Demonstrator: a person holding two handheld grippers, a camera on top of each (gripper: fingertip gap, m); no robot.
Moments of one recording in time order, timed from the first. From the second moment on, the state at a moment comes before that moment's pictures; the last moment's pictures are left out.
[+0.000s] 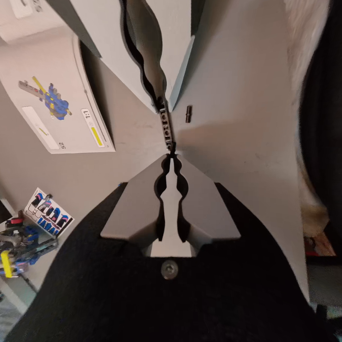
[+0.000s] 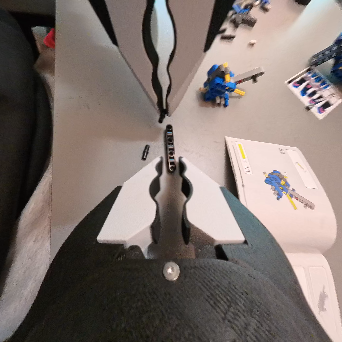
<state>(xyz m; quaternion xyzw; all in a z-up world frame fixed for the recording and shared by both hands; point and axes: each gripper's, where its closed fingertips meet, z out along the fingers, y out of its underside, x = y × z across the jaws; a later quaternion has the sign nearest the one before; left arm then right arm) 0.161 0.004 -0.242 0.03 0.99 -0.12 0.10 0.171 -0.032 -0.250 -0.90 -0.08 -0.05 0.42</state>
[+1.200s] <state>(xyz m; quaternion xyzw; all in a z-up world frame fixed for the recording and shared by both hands) 0.130 -0.022 -0.137 -0.09 0.80 -0.58 0.11 0.128 -0.012 -0.136 -0.70 -0.13 -0.13 0.69</state>
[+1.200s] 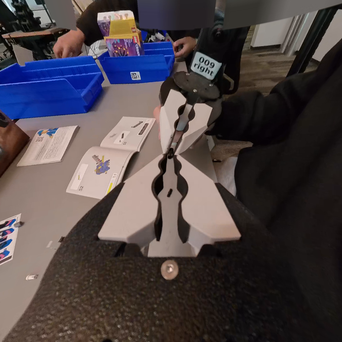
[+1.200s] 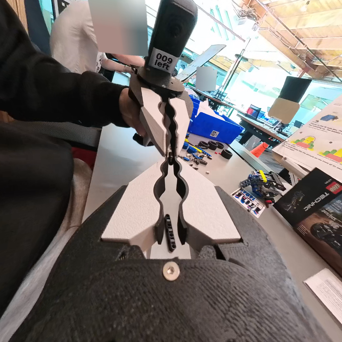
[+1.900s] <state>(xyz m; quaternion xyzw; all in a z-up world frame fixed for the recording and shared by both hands) 0.123 -0.024 -0.126 -0.10 0.77 -0.63 0.05 0.124 -0.014 -0.123 -0.67 -0.14 -0.12 0.71</state>
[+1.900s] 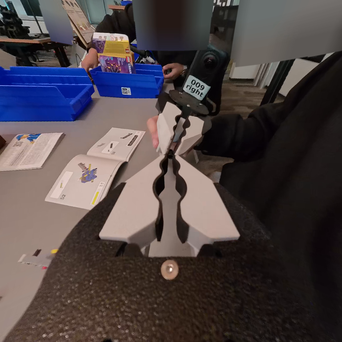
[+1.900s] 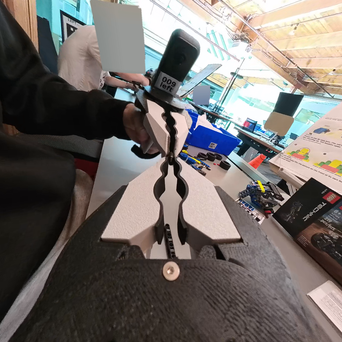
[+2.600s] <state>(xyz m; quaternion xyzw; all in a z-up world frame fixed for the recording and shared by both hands) 0.144 -0.020 -0.136 -0.17 0.78 -0.60 0.08 0.146 -0.012 -0.137 -0.71 -0.15 -0.28 0.63</state>
